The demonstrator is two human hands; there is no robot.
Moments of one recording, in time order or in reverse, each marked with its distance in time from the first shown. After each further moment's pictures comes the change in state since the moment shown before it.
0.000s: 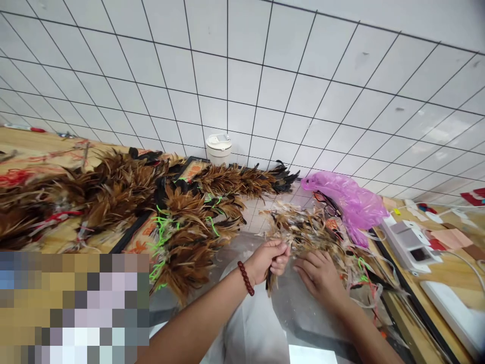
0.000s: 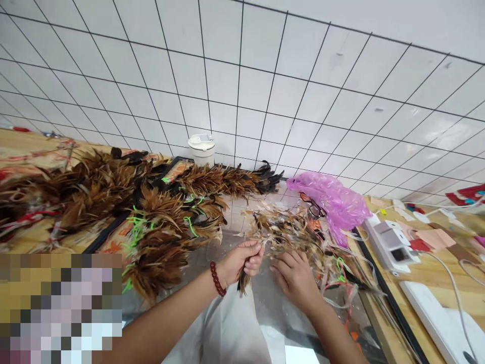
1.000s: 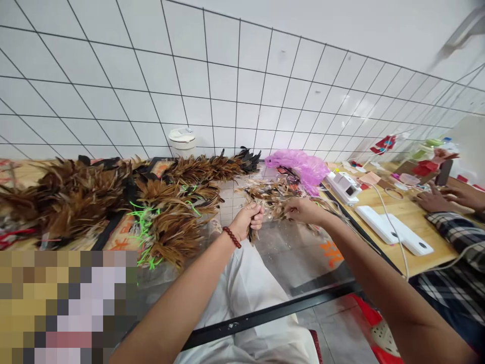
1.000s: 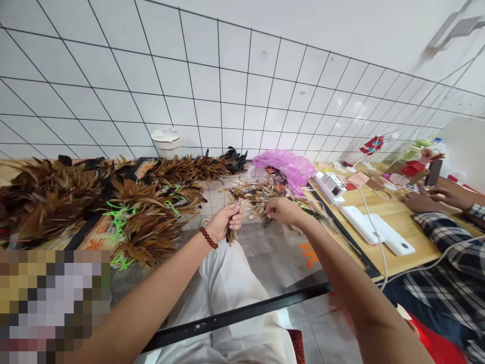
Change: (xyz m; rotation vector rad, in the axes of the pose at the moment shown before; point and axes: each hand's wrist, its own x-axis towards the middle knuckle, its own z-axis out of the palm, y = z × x) left_hand 0.000 0.003 0.003 0.187 -0.033 0.088; right_hand 0.015 0.025 -0.063 0.117 -0.385 0.399
